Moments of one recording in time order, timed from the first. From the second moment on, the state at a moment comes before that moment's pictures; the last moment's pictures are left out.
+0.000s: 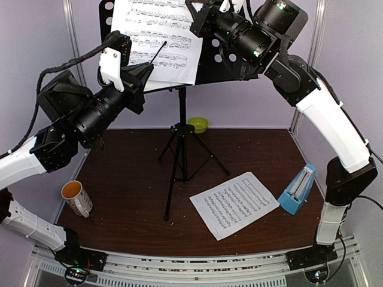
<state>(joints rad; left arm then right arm) -1.15 1.20 1.32 0.23 -0.51 0.41 1.07 1.88 2.50 -0.11 0.27 -0.09</state>
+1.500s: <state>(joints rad) -1.14 1.17 1.34 0.14 -0.41 0.38 1.07 1.84 2.40 -0.11 0.30 -0.13</state>
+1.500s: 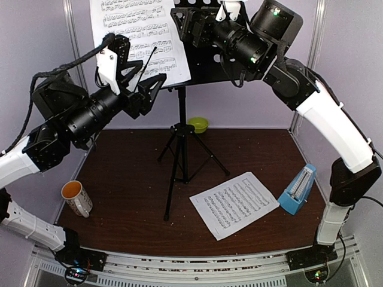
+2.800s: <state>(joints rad) -1.04 1.22 0.82 -0.09 -0.27 -0.12 0.75 1.13 1.25 -0.31 0.05 0.21</state>
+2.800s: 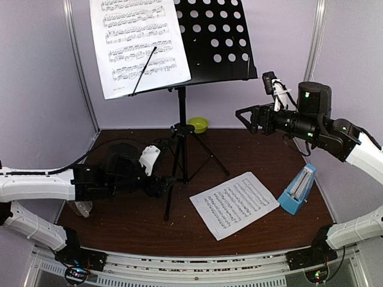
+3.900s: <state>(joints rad) -0.81 1.49 0.86 -0.02 -0.18 -0.13 0.75 1.05 0.98 -0.36 0.05 0.26</state>
